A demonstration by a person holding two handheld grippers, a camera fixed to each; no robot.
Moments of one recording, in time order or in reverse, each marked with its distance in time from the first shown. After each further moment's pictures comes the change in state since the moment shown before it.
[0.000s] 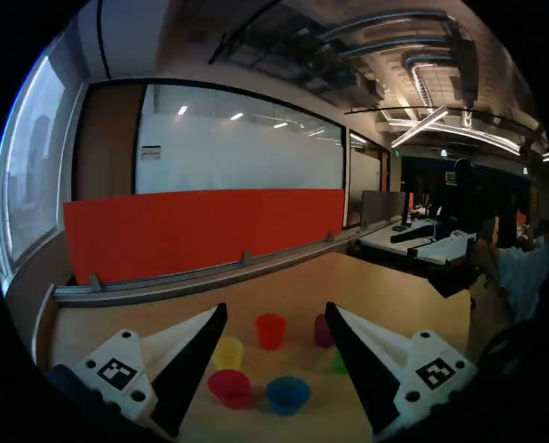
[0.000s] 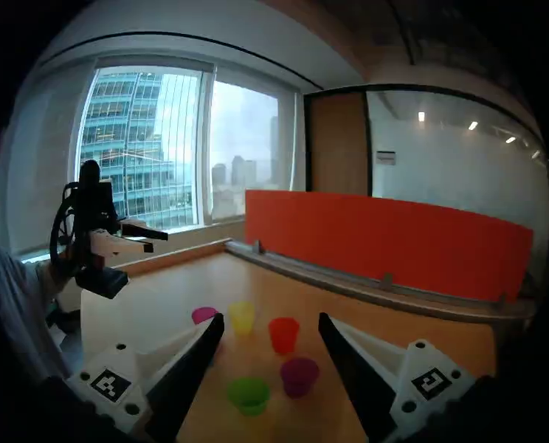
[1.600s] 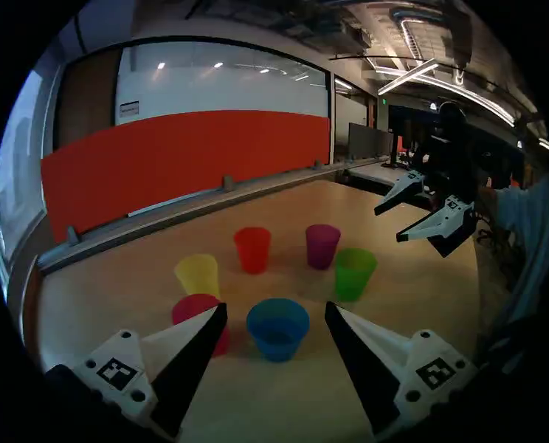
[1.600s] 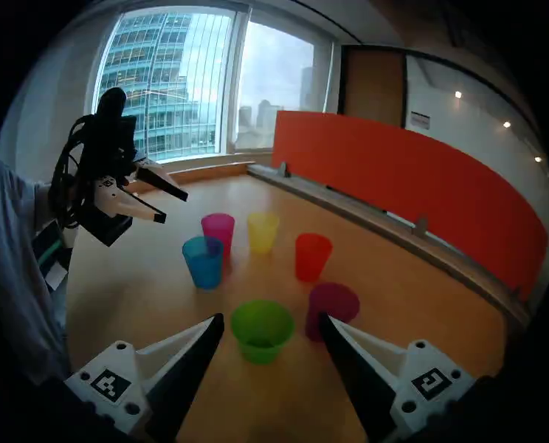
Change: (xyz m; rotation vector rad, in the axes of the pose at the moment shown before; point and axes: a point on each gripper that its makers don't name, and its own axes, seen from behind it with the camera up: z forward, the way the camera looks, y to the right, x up) left arm -0.160 0.019 0.028 -0.068 -0.260 0.059; right arm -0.156 -0.019 0.037 0.079 -0.272 -0.119
